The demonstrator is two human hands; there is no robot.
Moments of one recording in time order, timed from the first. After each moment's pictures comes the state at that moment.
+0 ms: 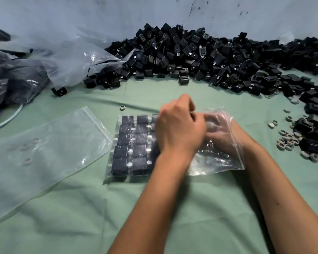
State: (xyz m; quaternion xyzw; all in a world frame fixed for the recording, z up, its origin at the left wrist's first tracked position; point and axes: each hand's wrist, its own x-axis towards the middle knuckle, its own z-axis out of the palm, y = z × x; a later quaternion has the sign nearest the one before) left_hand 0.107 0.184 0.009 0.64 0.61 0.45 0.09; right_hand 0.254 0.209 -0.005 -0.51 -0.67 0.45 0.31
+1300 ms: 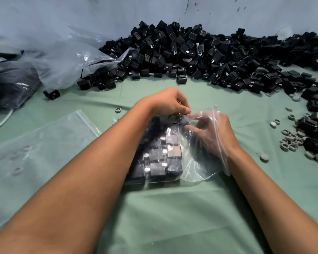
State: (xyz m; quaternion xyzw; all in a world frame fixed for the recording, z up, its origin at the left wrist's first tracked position) left_hand 0.055 0.311 0.015 0.78 0.50 0.15 0.35; right_hand 0.228 0.225 -0.032 -0.58 -0.63 0.30 0.41
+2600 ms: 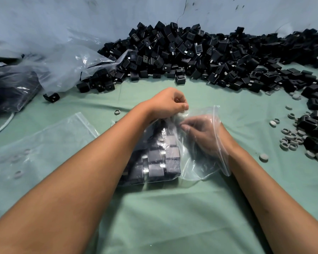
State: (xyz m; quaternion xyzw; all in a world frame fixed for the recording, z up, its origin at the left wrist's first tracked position) left_hand 0.057 0.307 0.010 0.77 0.51 0.21 0.33; right_hand 0.228 0.226 -0.028 -0.51 -0.72 0.33 0.34
